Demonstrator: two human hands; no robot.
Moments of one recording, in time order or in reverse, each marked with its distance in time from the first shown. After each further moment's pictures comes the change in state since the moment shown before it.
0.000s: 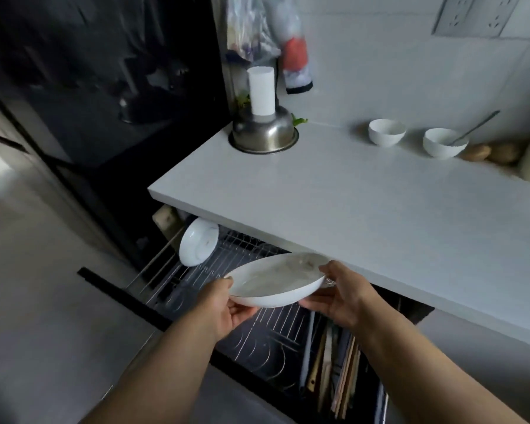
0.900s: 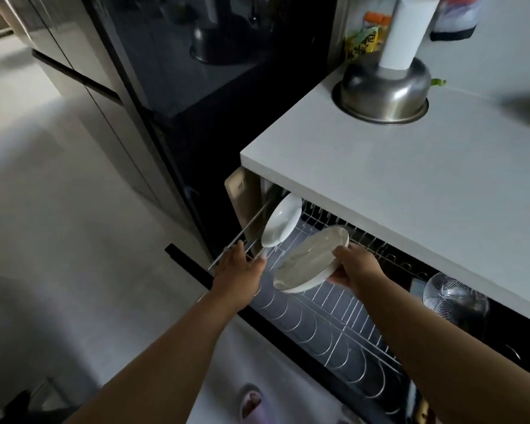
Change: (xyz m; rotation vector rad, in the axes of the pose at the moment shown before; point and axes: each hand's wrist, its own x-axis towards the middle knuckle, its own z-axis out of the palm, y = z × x) left_hand 0.140 0.095 -0.190 0.948 0.187 0.488; right_hand 0.185 0.070 0.215 -0.540 0.107 -0.098
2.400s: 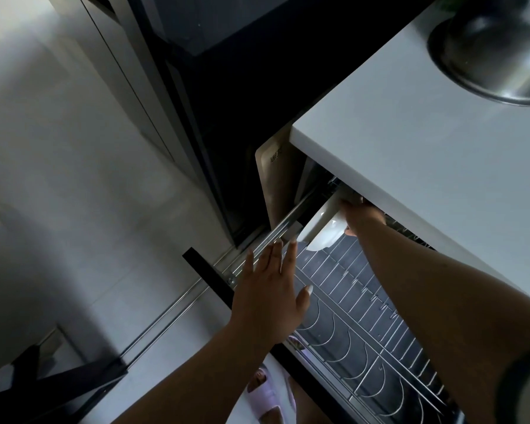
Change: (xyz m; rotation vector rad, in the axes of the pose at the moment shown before) left_hand 0.064 -0.053 0.004 0.593 0.038 0.344; right_hand 0.172 -0.055 0.124 -0.598 0.138 -0.043
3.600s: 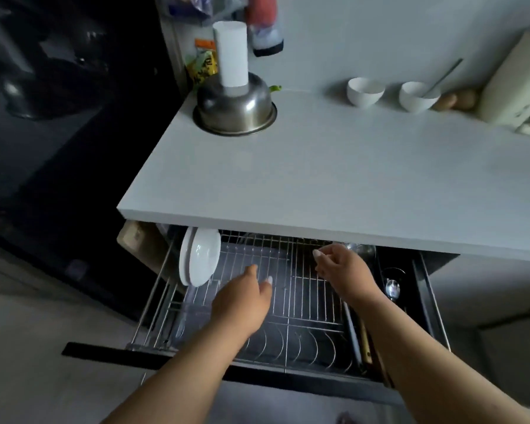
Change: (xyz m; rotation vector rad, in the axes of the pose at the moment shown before) left_hand -0.027 0.153 -0.039 -0.157 -0.200 0.240; right_hand -0.234 0.181 -0.162 0.293 0.303 -0.168
